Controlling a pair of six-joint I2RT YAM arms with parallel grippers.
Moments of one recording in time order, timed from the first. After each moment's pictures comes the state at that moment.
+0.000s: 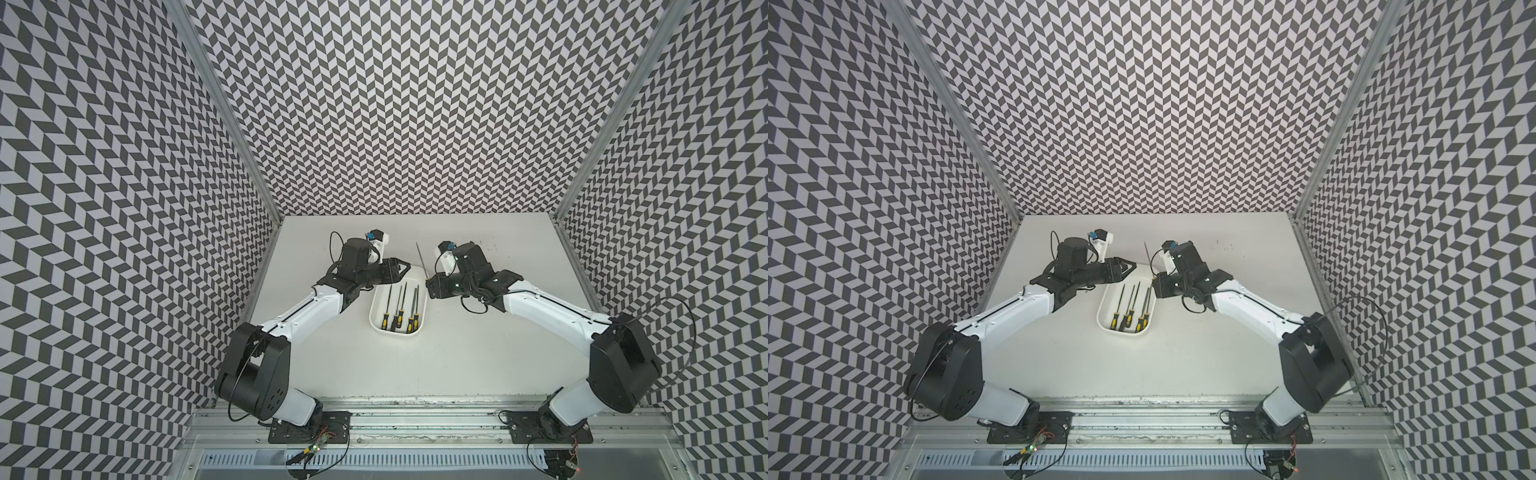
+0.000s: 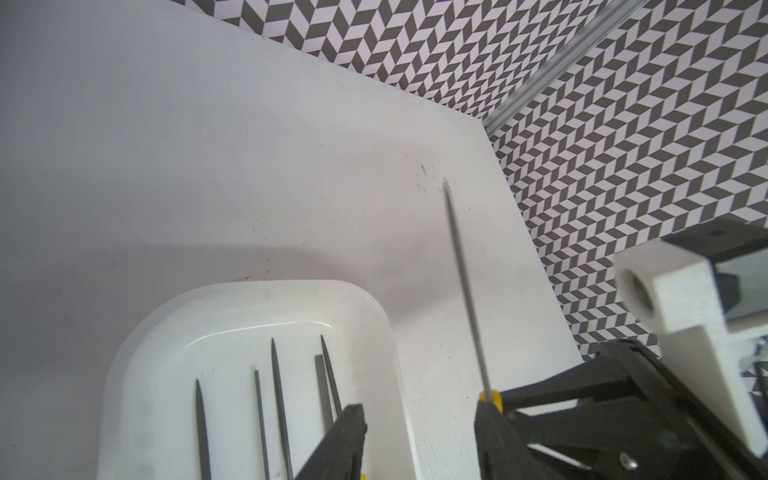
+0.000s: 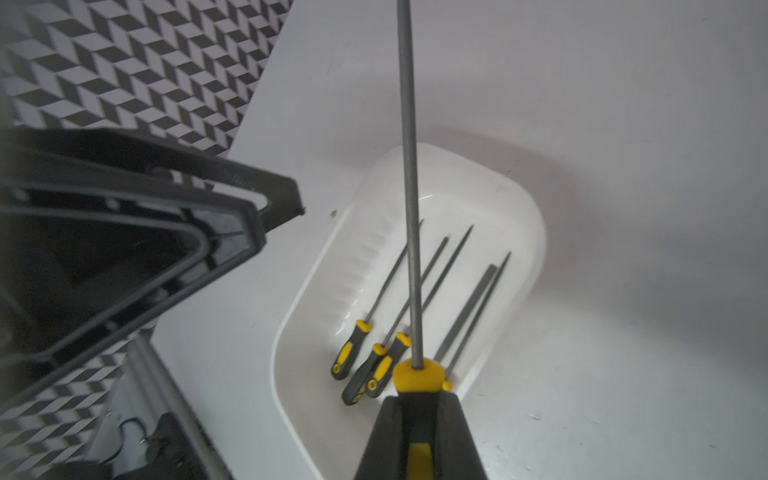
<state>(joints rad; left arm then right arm) -0.41 1.49 0.98 0.02 0.49 -0.53 0.63 1.58 1.12 -0.29 -0.32 0.42</state>
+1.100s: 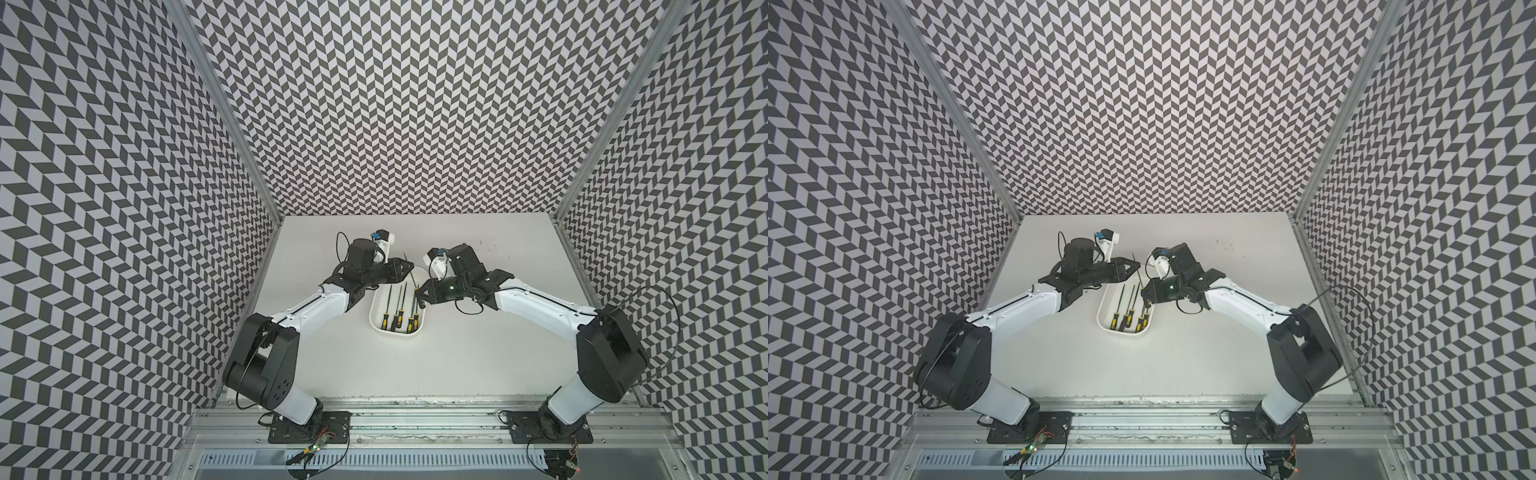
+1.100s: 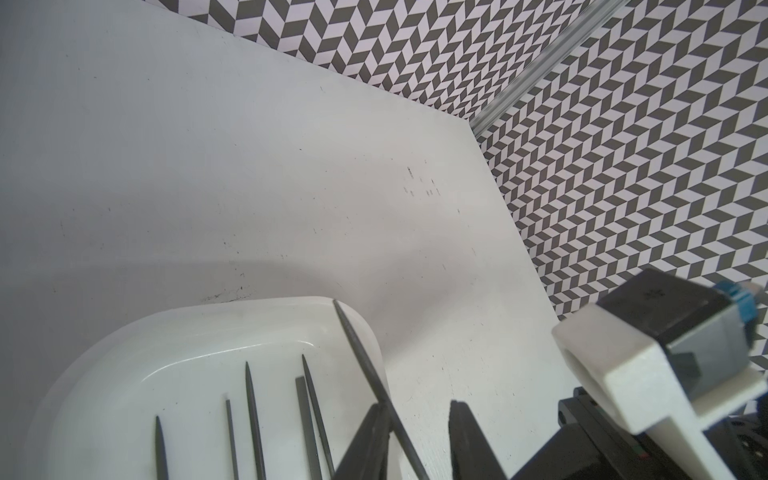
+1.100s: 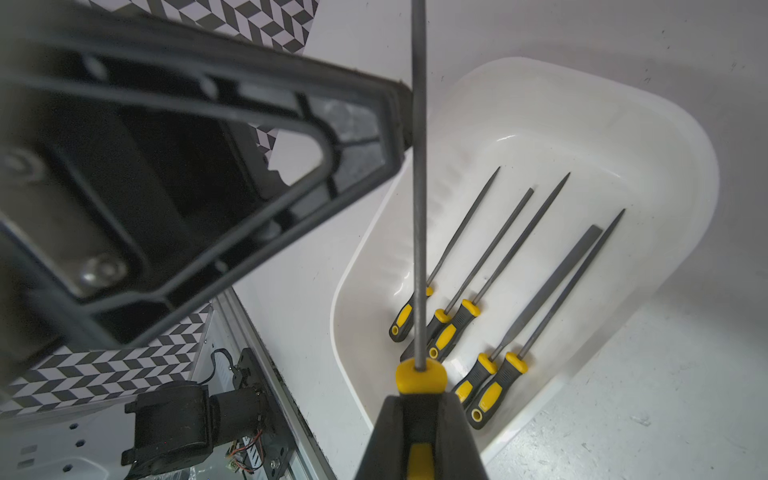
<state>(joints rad) -0.44 1.56 0.98 0.10 0.48 -0.54 0.64 1.63 1.14 -0.31 -0.47 0.46</state>
